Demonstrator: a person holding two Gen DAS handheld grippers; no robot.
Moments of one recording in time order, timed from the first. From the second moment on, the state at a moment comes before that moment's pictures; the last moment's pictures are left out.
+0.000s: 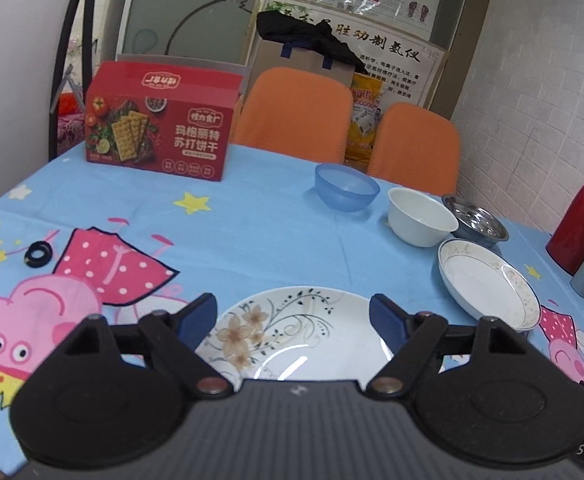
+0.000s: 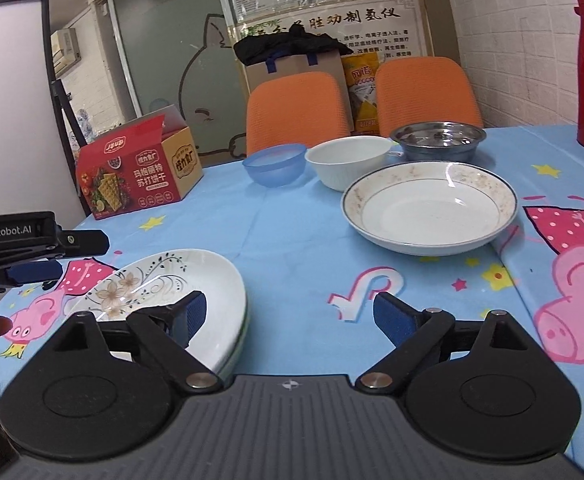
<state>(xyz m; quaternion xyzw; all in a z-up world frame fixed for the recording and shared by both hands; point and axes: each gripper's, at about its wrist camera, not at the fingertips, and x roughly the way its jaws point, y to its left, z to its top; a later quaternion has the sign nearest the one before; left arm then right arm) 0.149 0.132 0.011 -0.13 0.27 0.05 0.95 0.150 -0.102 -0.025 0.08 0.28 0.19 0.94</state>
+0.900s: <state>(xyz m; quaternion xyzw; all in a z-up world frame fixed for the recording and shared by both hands) 0.237 0.041 0.010 -0.06 0.31 0.00 0.95 0.202 -0.215 -0.030 0.13 0.28 0.09 0.95</state>
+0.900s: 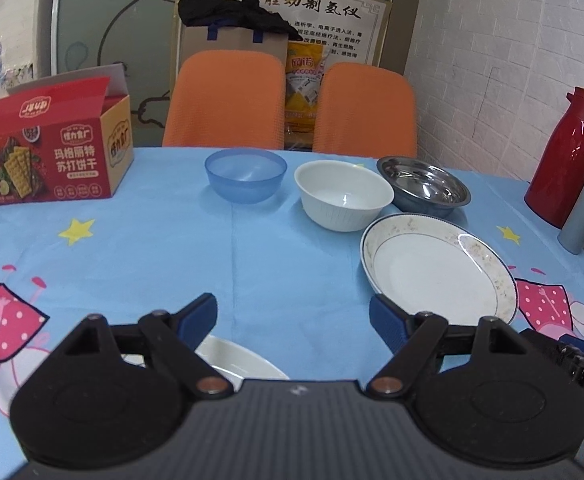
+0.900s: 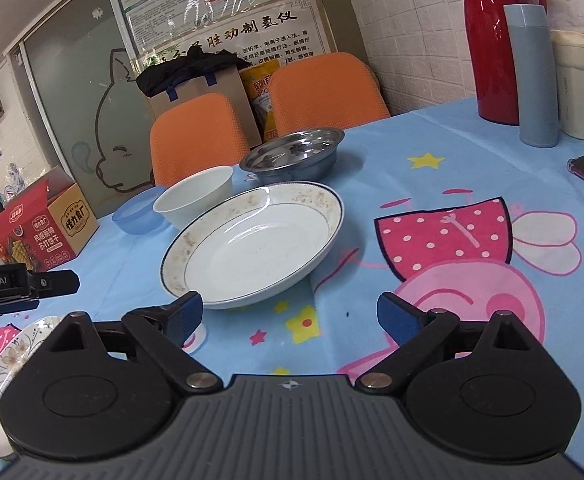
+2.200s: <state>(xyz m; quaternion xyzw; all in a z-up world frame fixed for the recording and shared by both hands) 0.371 -0.022 -0.015 0.03 0.37 0.01 0.93 0.322 -0.200 -0.045 0.05 0.34 0.12 0.93</state>
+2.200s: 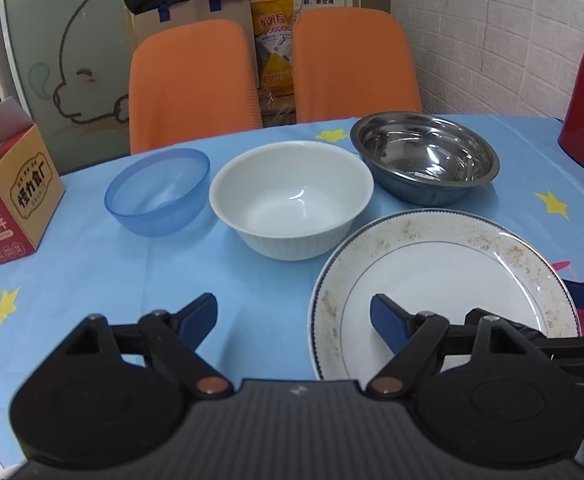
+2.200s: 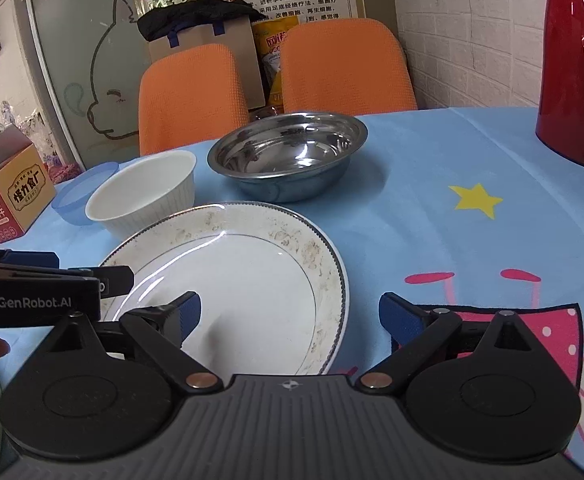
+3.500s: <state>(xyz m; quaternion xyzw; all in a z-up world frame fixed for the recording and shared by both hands) 0.373 -0.024 -0.022 -0.05 0.40 -0.07 0.91 0.314 -0.184 -0.046 0.00 0.33 0.13 0.94</state>
